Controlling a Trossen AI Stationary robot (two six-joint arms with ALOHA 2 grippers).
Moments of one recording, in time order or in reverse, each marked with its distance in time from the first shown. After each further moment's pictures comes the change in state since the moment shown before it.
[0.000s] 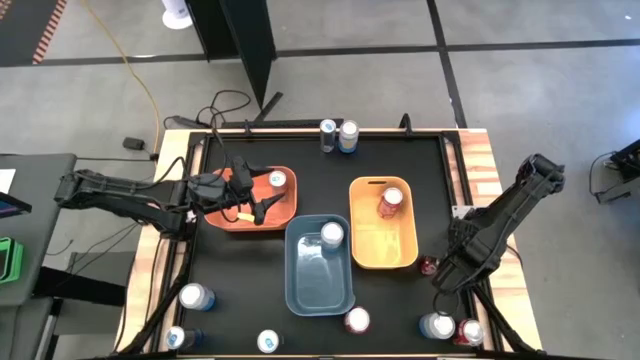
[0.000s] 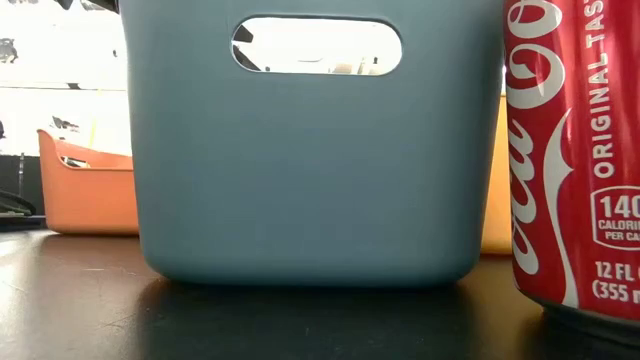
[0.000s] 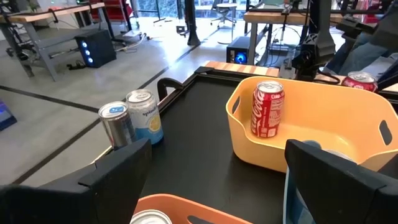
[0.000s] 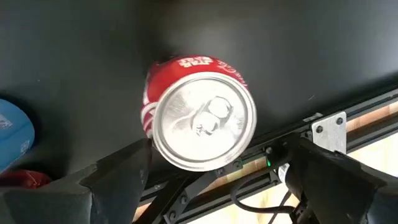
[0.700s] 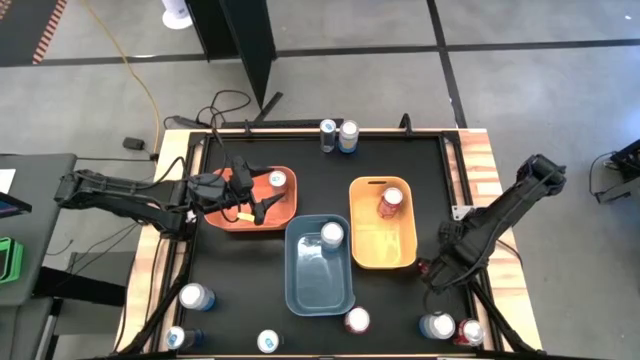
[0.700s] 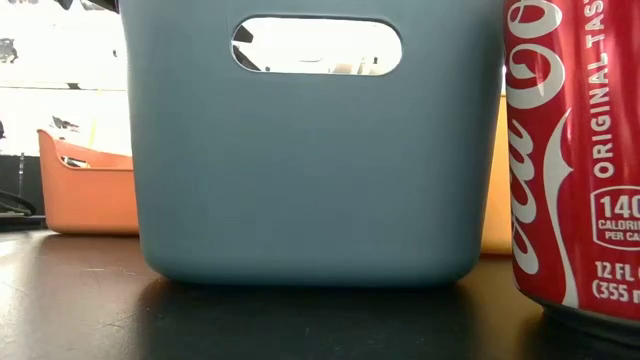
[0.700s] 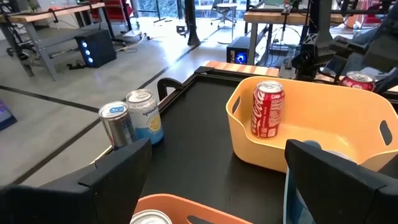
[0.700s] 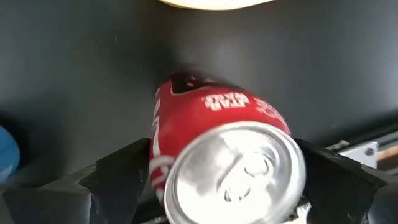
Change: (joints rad) left arm 0.000 0.000 0.000 0.000 0.000 0.000; right arm -0.061 0.001 -0.151 0.207 0.014 -0.096
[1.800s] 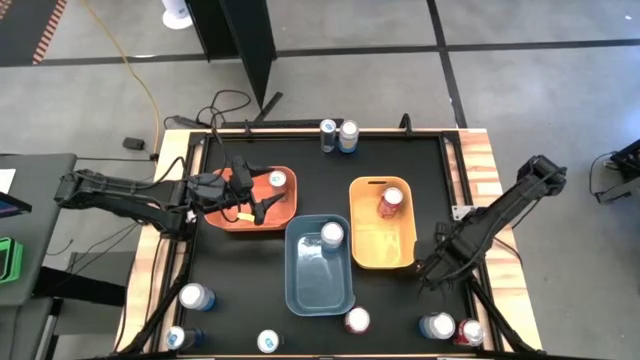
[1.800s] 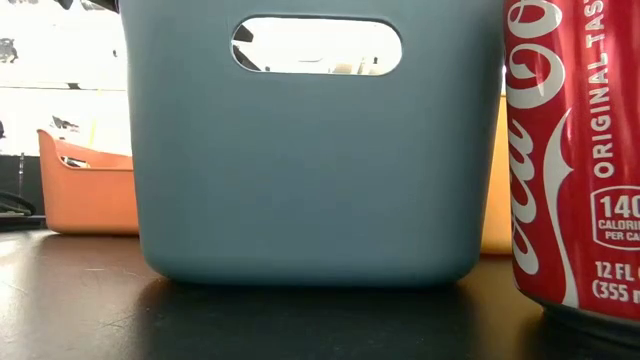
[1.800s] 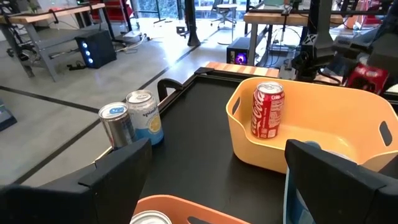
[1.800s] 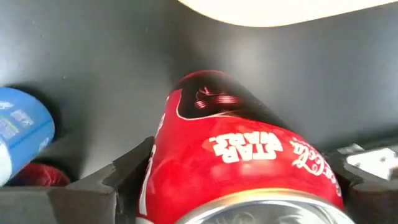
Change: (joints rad) left arm 0.000 0.000 0.000 0.004 0.000 0.002; right arm -0.044 0.003 0.081 -0.040 -0.099 -0.115
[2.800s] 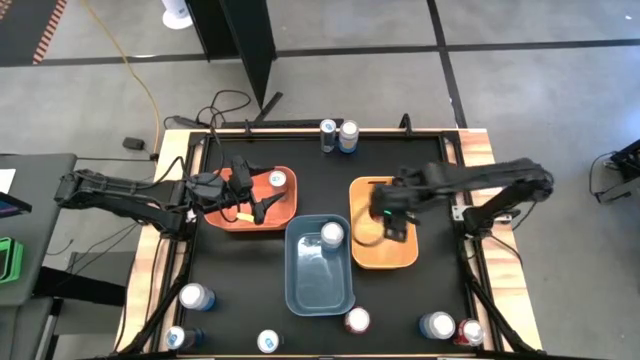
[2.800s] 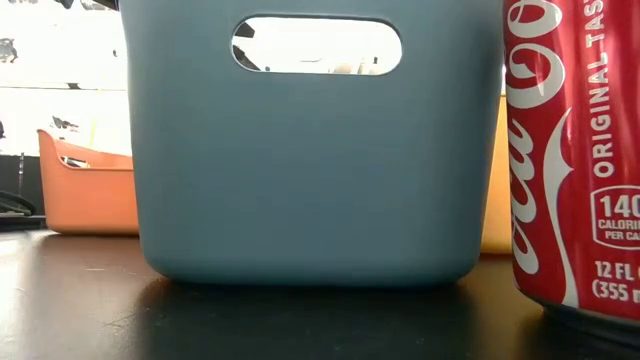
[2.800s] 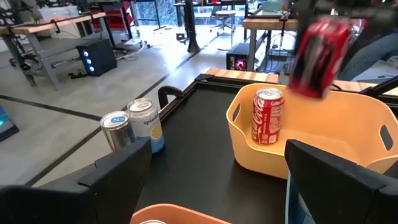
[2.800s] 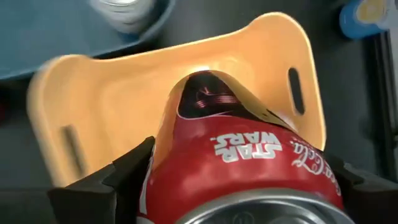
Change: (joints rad) left arm 0.000 0.000 0.000 0.029 0.000 0.034; right arm -0.566 0.186 0.557 -0.078 0.243 -0.579
